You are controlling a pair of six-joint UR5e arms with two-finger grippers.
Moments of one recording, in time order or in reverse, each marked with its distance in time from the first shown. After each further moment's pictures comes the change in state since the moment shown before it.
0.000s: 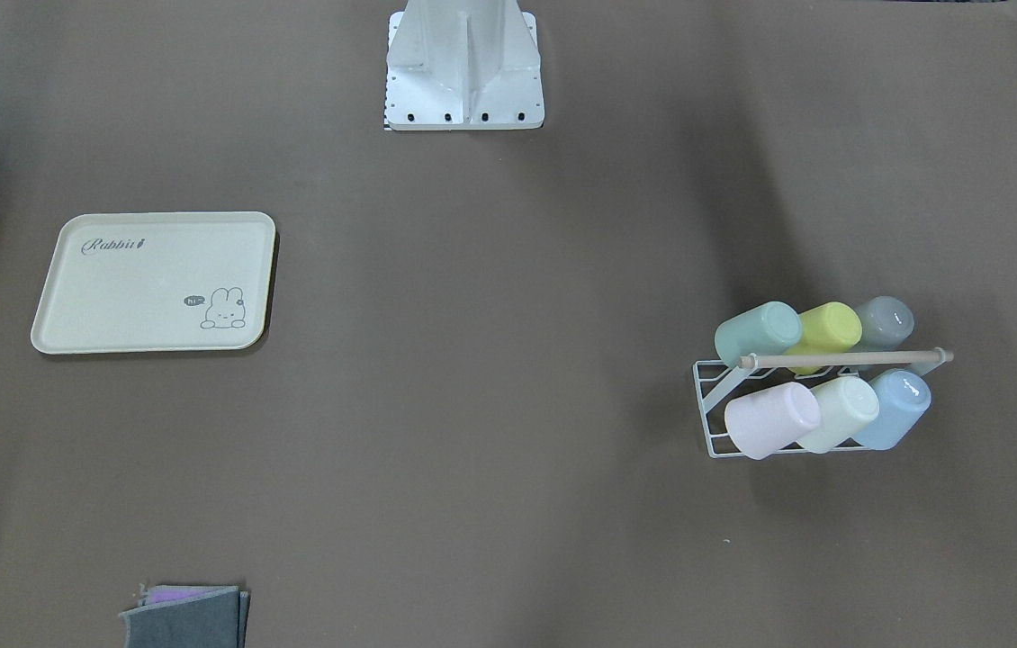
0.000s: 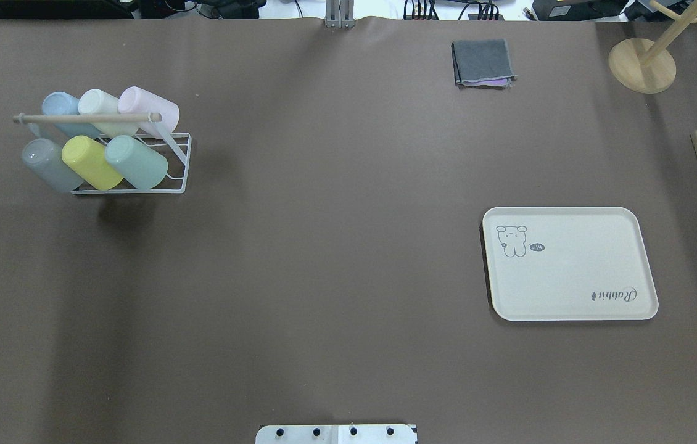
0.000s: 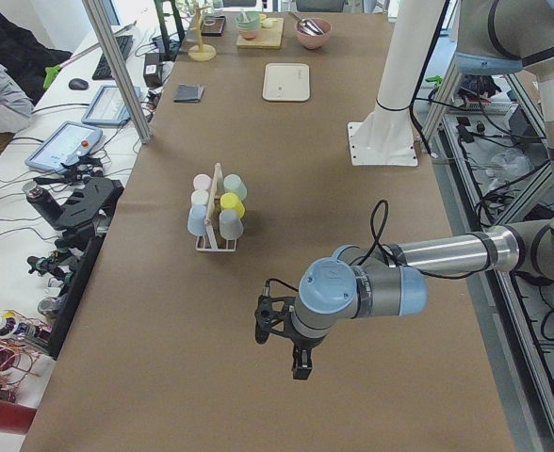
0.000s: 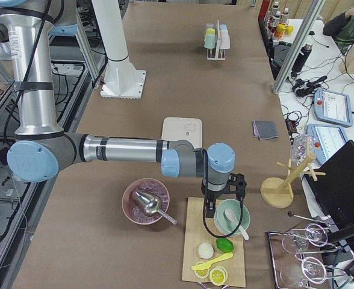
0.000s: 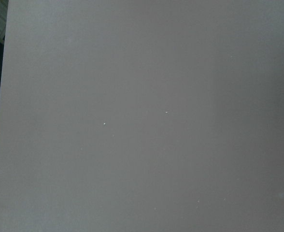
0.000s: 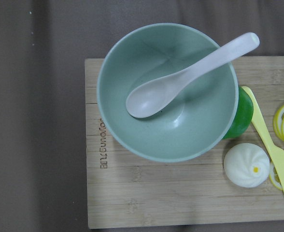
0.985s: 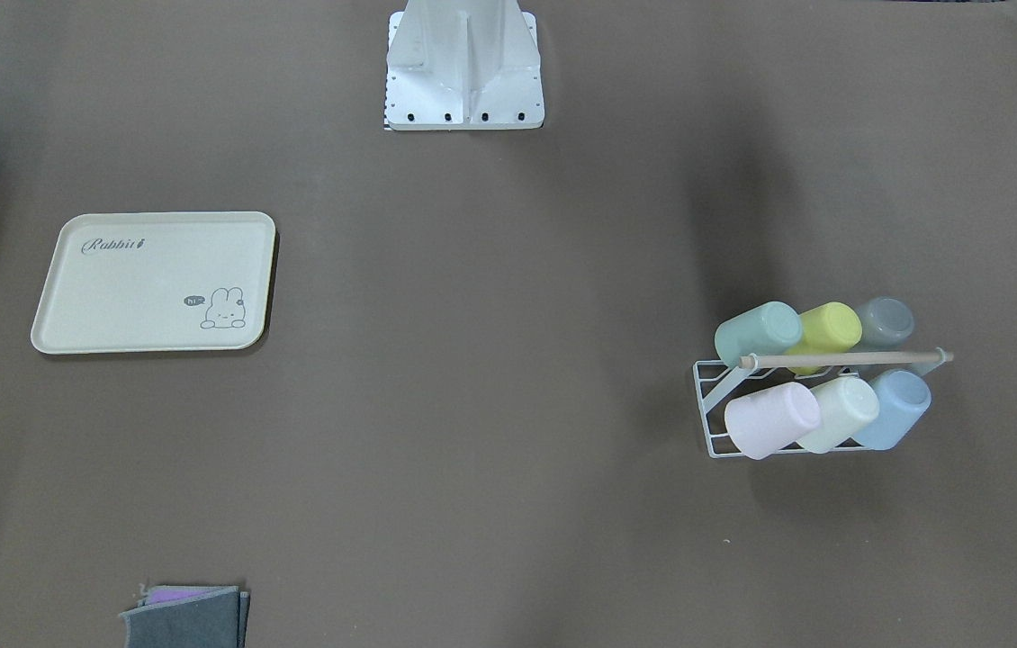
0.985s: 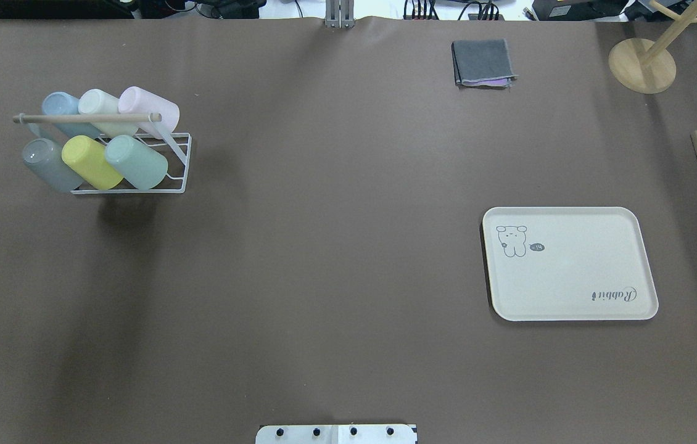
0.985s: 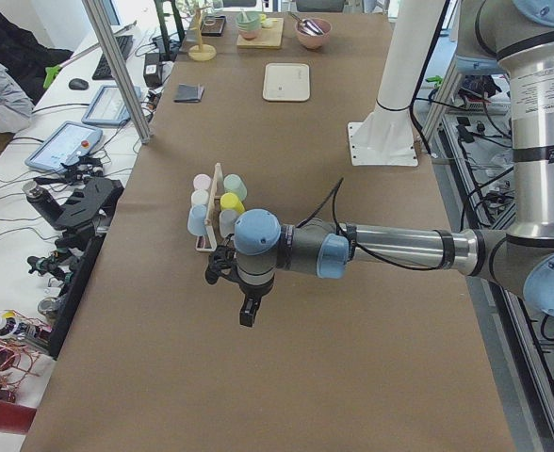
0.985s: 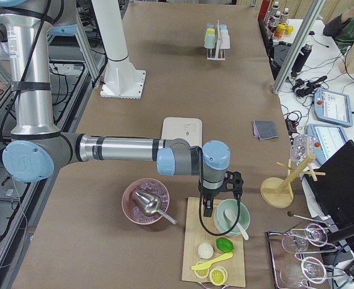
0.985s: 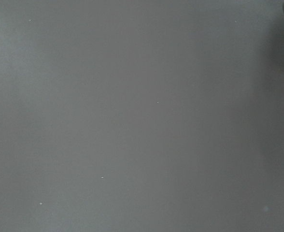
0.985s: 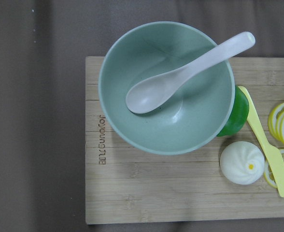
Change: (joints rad) left arm 0.215 -0.154 0.014 0.001 -0.001 -0.066; right arm 0.000 -0.027 0.041 0.008 -0.017 0.000
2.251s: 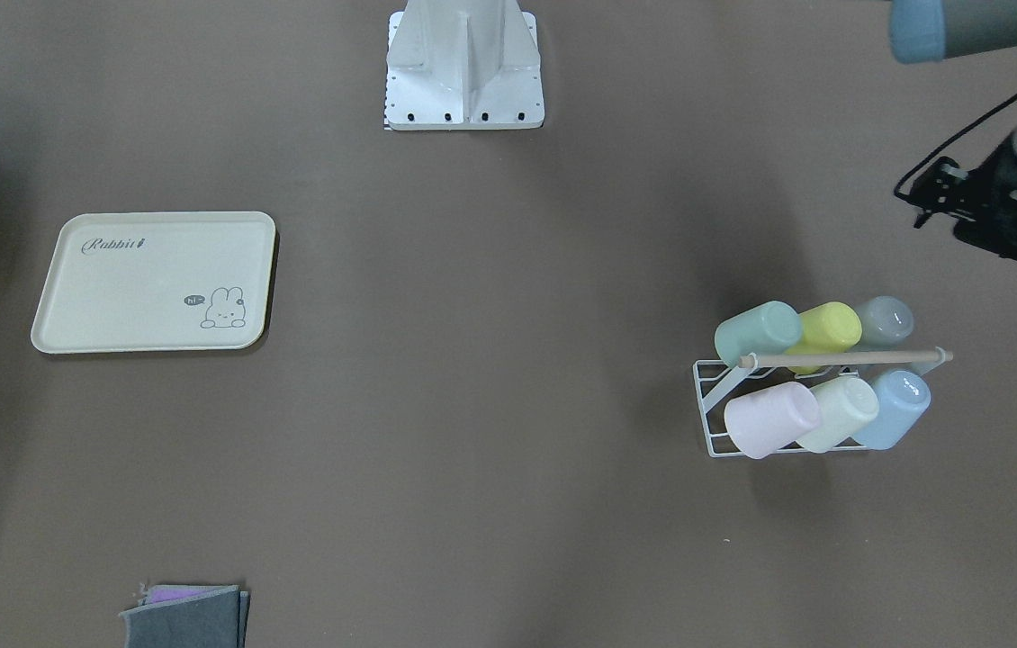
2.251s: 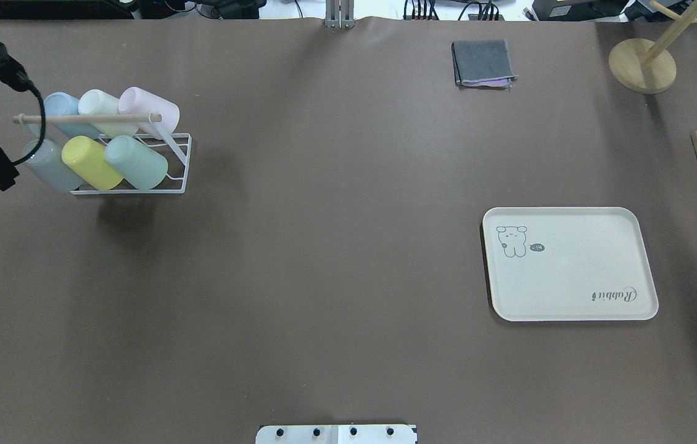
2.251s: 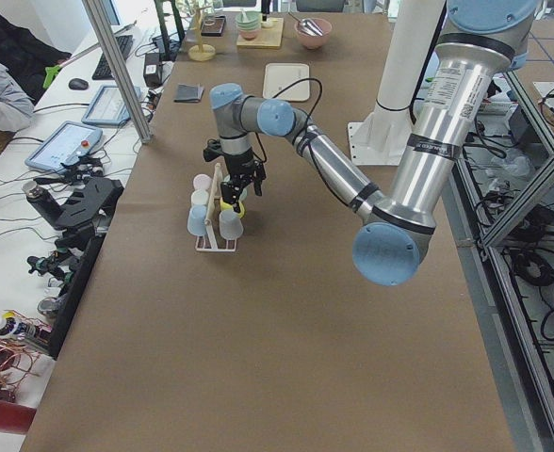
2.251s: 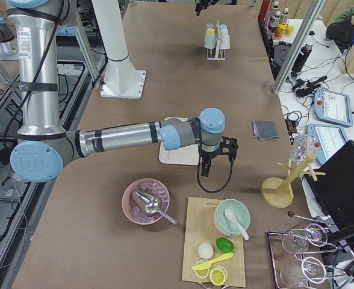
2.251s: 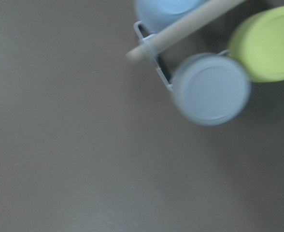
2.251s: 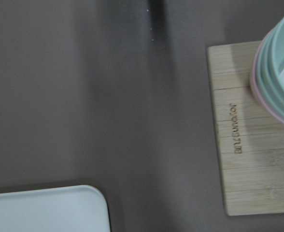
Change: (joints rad) left arm 0.487 -0.525 -0.234 0.763 0.292 0.010; right arm -0.220 -0.050 0.196 0.161 0.114 0.468
